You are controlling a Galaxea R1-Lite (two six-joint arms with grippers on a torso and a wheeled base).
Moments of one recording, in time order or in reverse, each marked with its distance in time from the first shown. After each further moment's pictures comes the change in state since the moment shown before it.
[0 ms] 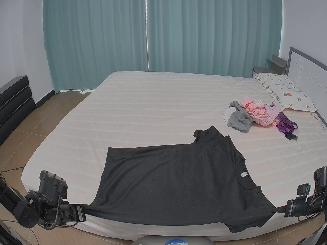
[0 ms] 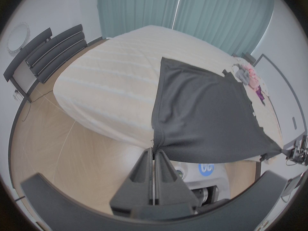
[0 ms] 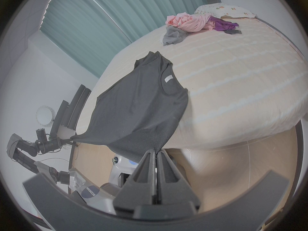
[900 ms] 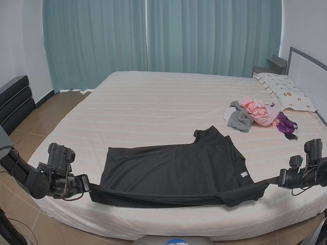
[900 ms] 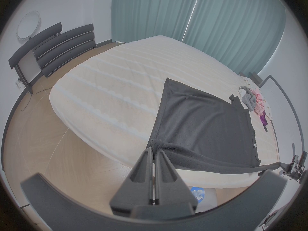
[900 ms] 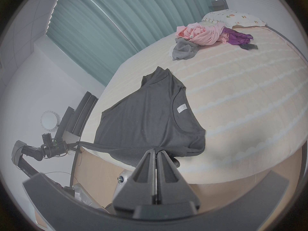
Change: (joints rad) left arm 0.091 0.157 -0.323 0.090 -0.002 -0.046; right arm 0.117 0.180 -0.328 -0.005 -0.015 0.143
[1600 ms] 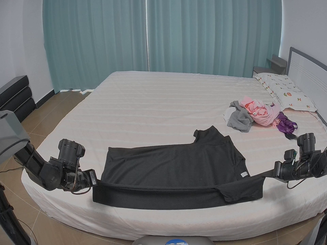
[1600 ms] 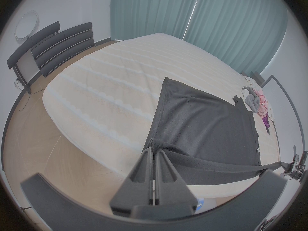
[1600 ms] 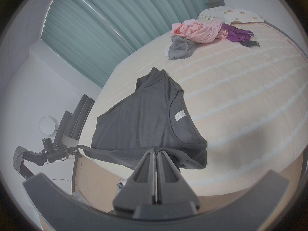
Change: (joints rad) left arm 0.000 0.140 -0.127 -0.001 -0.005 -0.005; right arm 0.009 0.134 -0.129 -0.001 -0.017 0.043
